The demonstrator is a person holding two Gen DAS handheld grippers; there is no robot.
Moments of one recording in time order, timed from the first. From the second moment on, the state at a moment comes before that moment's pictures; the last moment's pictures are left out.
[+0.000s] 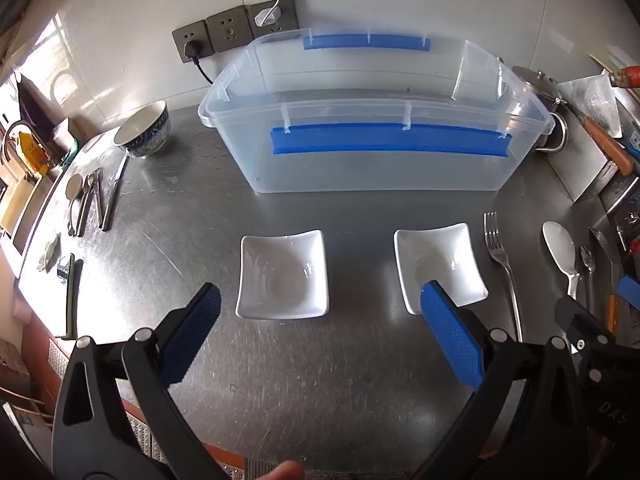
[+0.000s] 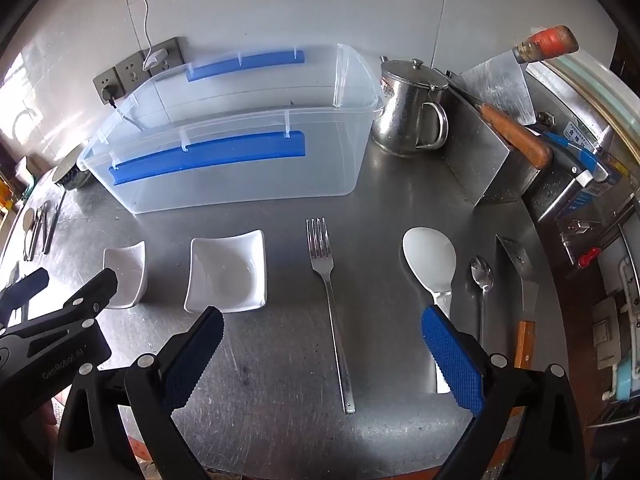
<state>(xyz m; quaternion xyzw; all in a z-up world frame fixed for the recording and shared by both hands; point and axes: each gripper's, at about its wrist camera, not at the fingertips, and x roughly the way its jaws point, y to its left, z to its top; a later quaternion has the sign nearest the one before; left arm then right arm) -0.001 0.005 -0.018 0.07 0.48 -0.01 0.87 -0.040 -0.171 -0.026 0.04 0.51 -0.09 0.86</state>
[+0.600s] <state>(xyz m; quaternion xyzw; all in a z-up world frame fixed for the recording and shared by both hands) 0.021 0.021 0.005 0.07 0.46 -0.04 0.89 -0.046 -0.183 -0.027 0.02 0.48 -0.12 0.87</state>
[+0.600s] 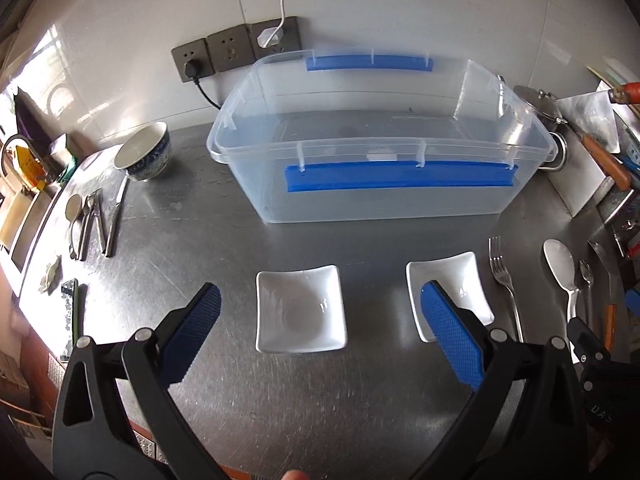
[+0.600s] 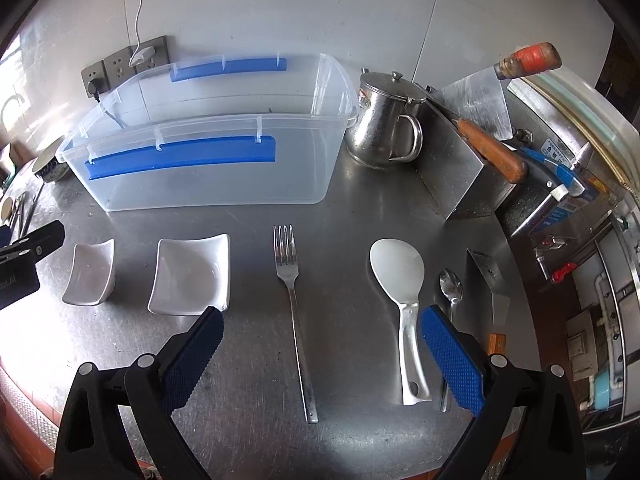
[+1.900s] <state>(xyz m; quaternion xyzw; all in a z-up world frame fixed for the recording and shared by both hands) -0.012 -0.109 -0.004 0.12 0.48 -0.02 0.87 -0.083 -0.291 -0.027 0.06 0.49 -0.08 0.86</state>
